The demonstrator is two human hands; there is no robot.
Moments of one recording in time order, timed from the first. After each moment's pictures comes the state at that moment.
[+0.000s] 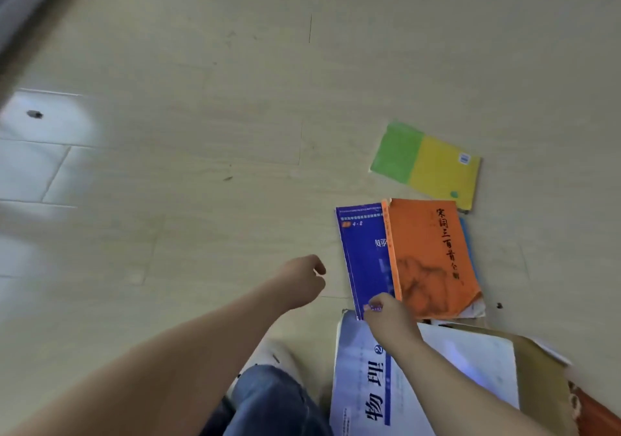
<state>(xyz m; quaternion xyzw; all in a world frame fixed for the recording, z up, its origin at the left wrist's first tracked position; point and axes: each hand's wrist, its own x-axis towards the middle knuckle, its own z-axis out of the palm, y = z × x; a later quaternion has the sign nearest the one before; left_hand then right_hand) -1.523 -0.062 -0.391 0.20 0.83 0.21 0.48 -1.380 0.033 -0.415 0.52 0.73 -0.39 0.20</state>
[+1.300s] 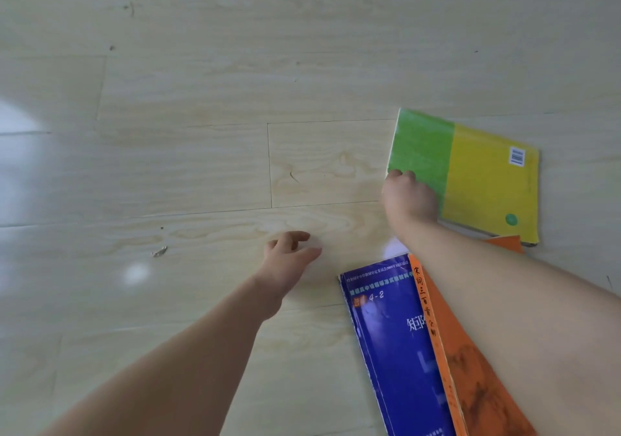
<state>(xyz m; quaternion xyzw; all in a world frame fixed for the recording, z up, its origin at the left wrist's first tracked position) -1.676 0.065 -0.514 0.00 0.74 0.42 0.52 -1.617 0.248 -0.514 0.45 0.88 -0.03 0.16</state>
